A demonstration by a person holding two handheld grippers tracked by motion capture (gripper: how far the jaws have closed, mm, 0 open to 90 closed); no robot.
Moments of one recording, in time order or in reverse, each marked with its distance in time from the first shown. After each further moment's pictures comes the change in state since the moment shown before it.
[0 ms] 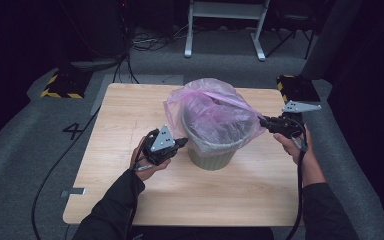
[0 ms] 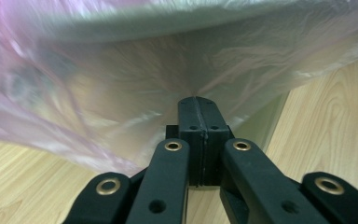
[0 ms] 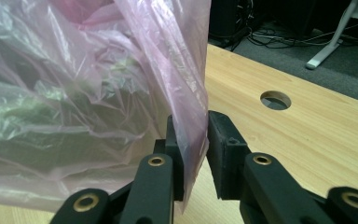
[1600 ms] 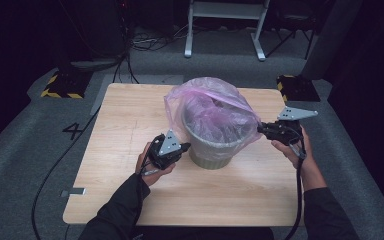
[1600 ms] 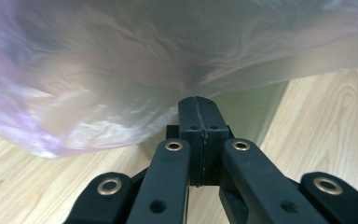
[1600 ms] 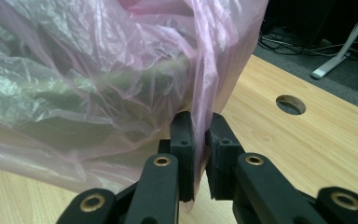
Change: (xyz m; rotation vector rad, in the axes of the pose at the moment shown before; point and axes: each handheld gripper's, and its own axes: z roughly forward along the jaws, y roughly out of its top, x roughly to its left) left arm -0.015 -0.010 0.015 0.047 0.029 -0.037; right arm 0.026 -0.001 -0.004 0.018 0.020 -0.107
